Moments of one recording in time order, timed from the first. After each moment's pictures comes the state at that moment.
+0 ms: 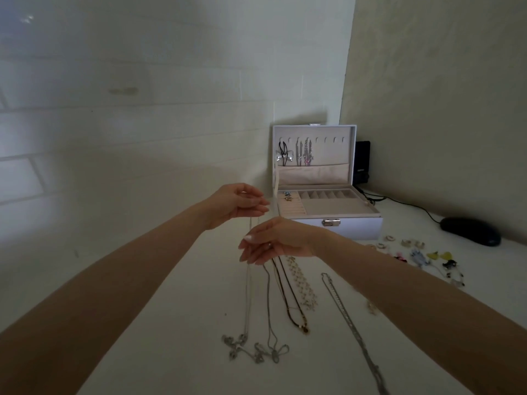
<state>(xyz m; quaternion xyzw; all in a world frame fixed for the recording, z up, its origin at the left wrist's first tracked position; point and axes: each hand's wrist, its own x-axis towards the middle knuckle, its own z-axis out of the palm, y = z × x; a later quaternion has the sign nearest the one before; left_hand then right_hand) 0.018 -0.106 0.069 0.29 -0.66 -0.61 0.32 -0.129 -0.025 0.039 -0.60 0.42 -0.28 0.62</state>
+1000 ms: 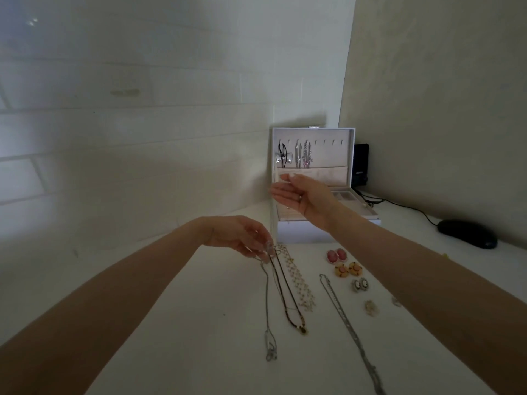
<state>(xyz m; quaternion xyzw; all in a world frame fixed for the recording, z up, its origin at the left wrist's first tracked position) 0.022 -0.098 0.046 0.28 -0.76 -0.59 0.00 -0.164 -0.031 0.078 -0.41 0.34 -0.64 0.55</state>
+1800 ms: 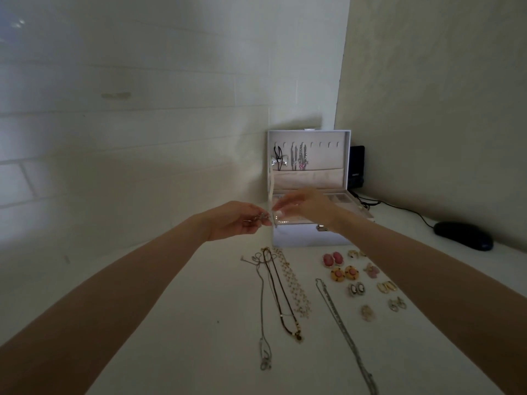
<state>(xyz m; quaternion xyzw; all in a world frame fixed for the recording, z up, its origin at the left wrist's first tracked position) 0.001 -0.104 0.058 0.31 -0.61 -0.69 0.23 -0.186 -0.029 0.074 -0.68 0.58 -0.38 0.25</state>
